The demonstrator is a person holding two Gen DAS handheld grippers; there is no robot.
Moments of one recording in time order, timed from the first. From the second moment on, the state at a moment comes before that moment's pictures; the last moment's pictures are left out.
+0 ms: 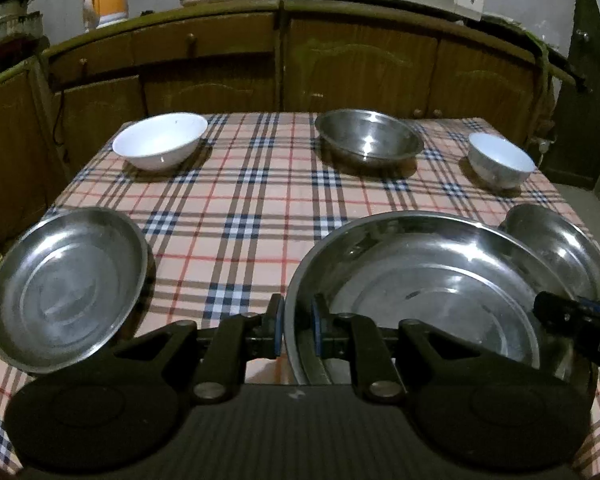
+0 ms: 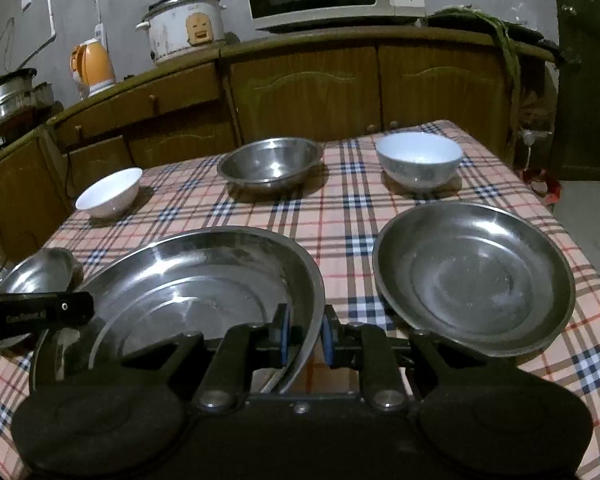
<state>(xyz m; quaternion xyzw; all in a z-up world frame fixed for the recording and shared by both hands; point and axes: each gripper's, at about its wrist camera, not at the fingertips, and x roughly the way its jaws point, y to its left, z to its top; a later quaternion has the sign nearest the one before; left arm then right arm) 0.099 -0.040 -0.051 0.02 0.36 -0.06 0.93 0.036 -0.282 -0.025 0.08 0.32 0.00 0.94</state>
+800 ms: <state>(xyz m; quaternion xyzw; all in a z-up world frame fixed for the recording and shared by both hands) 0.108 -0.034 -0.079 0.01 0.38 -0.06 0.92 0.046 -0.275 -0.055 0.07 0.34 0.00 0.94</state>
